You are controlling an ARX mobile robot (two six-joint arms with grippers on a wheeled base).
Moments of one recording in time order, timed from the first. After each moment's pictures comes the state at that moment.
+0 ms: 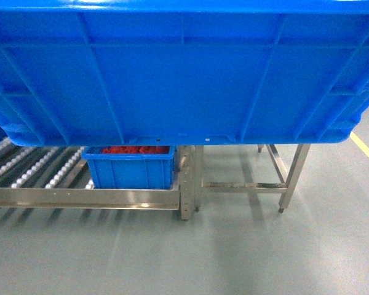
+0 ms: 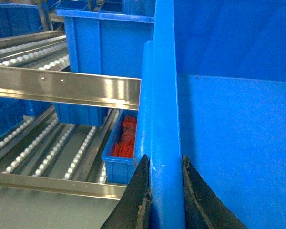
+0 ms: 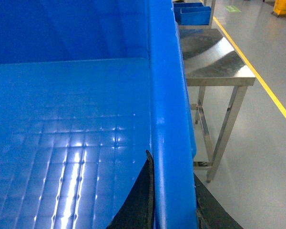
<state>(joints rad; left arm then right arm) -0.16 1.30 0.81 0.43 -0.19 -0.07 0.23 1.44 0.92 0.38 0.16 0.09</state>
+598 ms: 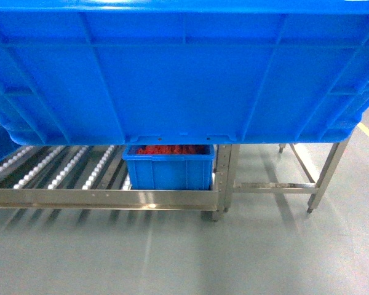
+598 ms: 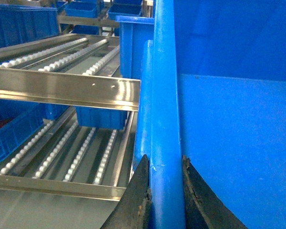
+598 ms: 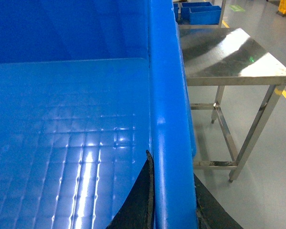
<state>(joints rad) -0.16 1.30 0.81 0.43 -0.19 -0.07 0.23 1.44 0.92 0.38 0.16 0.09</state>
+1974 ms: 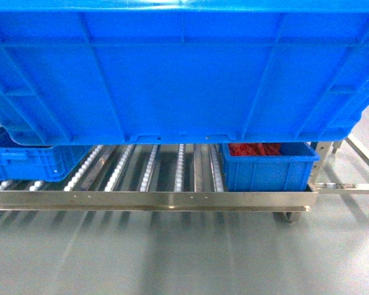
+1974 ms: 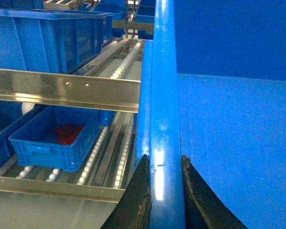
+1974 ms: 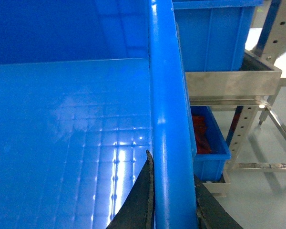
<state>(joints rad) -0.16 1.30 0.81 0.43 -0.19 -0.07 0.23 1.44 0.92 0.39 0.16 0.09</state>
